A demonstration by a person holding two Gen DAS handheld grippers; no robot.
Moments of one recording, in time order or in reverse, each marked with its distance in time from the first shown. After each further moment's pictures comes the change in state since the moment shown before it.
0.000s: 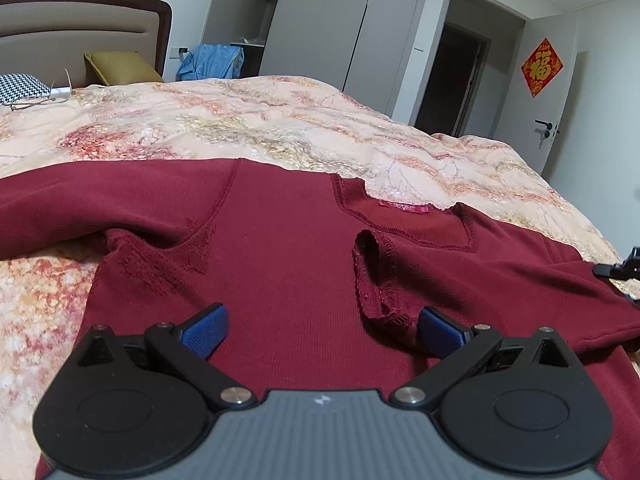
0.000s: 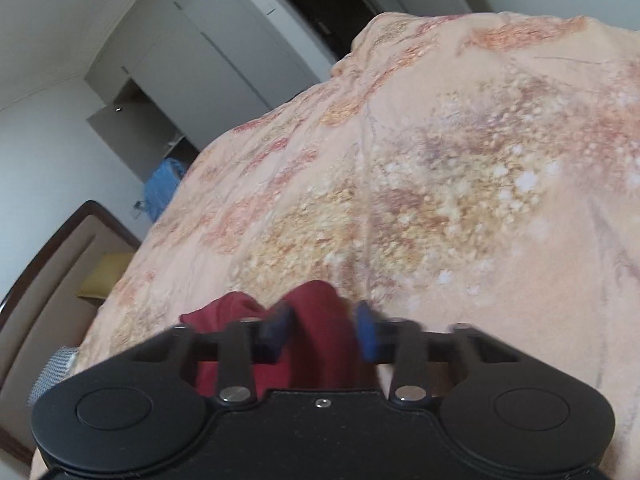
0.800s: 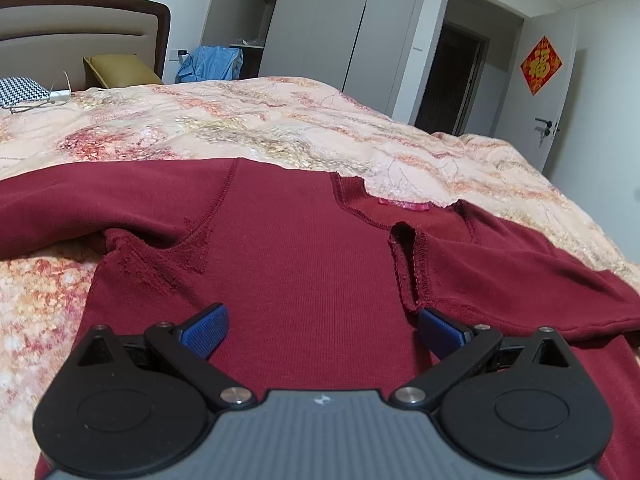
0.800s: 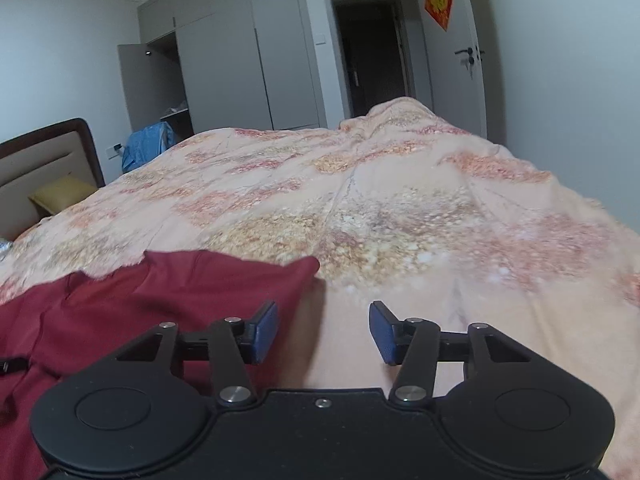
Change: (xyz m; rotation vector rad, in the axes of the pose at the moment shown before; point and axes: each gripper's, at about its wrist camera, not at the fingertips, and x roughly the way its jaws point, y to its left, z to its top) left arm -0.002 -0.001 -0.002 0.005 -0.012 -0.005; right arm -0.104 0.018 -0.051 -0.449 -0.150 -0.201
